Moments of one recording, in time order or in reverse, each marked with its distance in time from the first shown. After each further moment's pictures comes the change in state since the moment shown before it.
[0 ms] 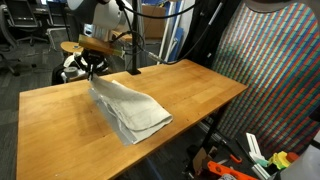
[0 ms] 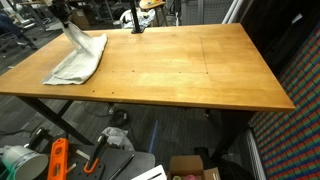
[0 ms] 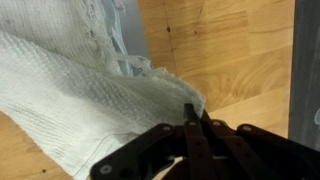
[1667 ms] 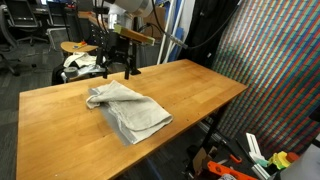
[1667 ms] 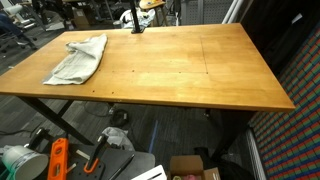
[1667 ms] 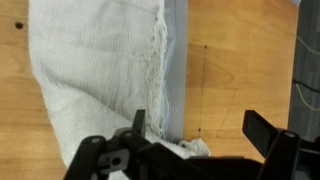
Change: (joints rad) arm -0.126 -0.205 0.030 -0.194 0.051 -0.379 -0.381
